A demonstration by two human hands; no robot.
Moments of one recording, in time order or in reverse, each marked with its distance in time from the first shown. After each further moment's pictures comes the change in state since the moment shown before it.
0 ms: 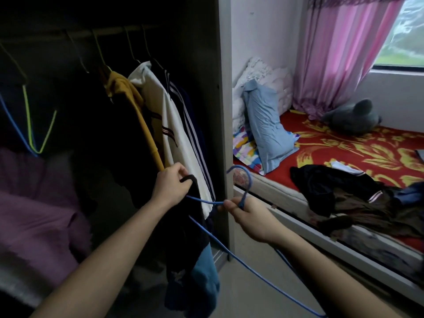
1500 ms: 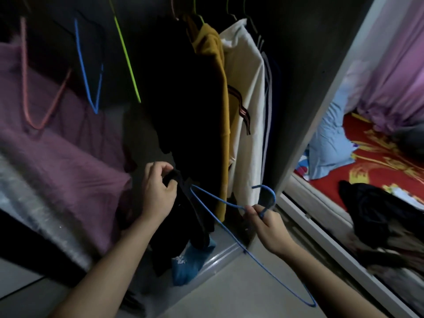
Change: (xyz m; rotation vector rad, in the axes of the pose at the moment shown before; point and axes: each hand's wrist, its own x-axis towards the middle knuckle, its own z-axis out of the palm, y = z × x) left_hand -0.020 -0.201 -0.049 -0.165 0.483 -0.117; right_hand 0.113 0.043 0.138 -0.051 -0.034 -0.043
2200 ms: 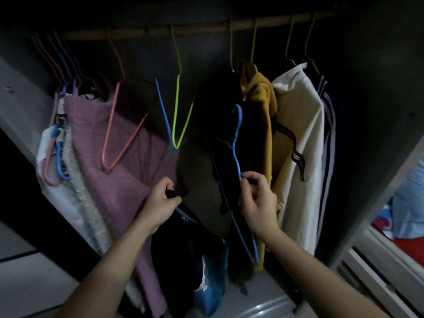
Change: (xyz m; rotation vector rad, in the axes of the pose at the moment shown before) left_hand 0.075 -0.011 -0.083 -0.072 -0.087 -0.315; right_hand 0.147 -0.125 0.055 0.500 0.210 -0.440
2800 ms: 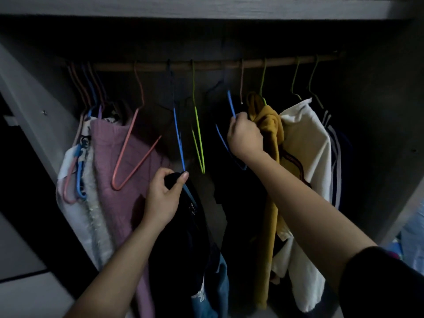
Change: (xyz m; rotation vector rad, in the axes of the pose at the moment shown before) left_hand 0.026 0.055 -0.018 -0.110 0.325 0.220; right_hand 0.189 -0.117 0.051 -0.684 -0.008 -0.010
